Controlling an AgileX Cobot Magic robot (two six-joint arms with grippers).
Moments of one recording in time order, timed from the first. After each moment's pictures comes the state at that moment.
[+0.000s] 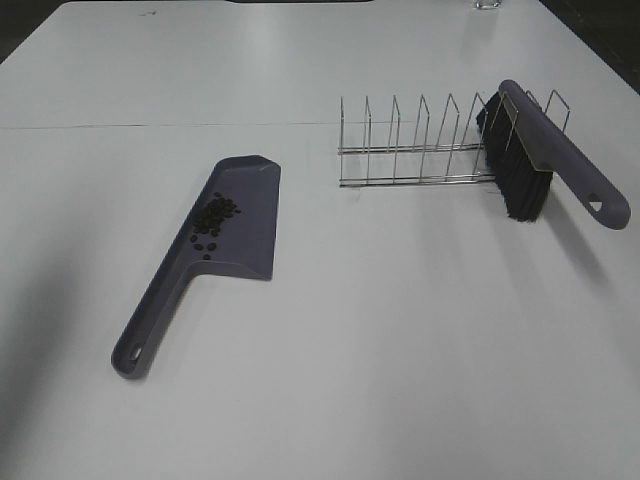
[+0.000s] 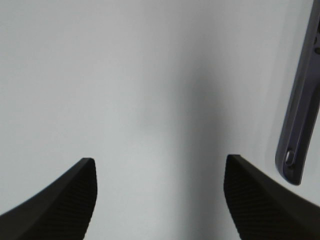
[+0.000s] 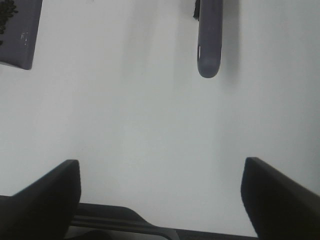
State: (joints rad) left arm 0.03 1.37 -1.17 0.01 1.14 -0.02; right arm 0.00 0.97 -1.06 0.11 1.22 -0.02
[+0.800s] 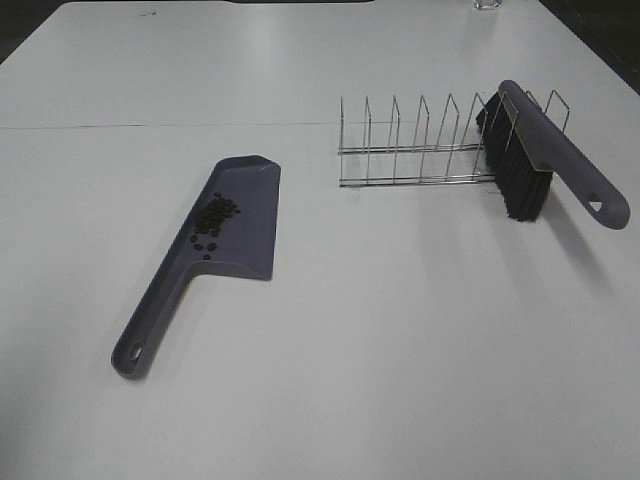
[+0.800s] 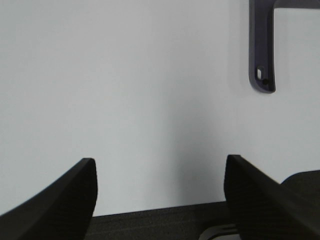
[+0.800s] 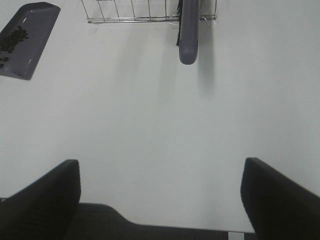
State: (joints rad) left arm -0.10 0.61 -0.68 0.03 1.15 -0.01; right arm 0.00 0.36 -0.76 0.04 1.23 -0.02
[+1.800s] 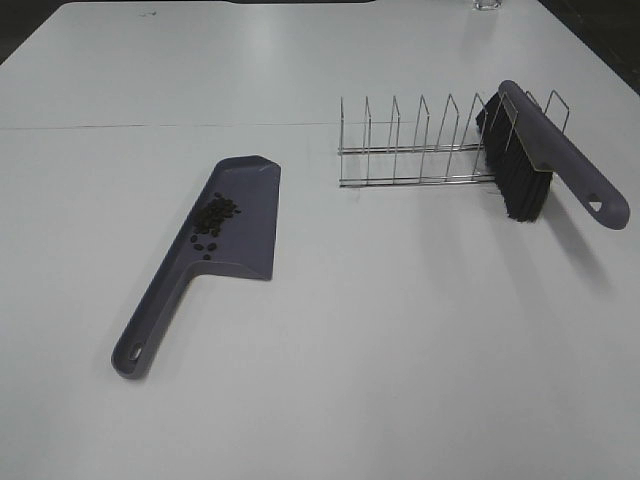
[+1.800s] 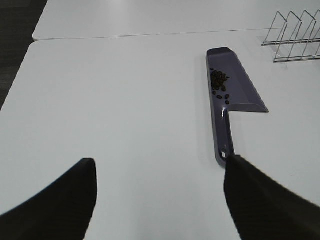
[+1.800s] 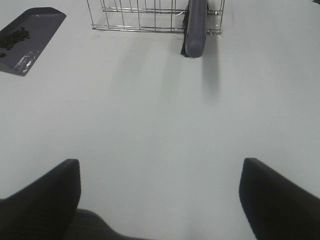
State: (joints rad) left arm -0.10 0.00 -0.52 -0.04 1.08 -0.02; right arm 0.00 0.00 -0.46 0.07 1.13 -0.10
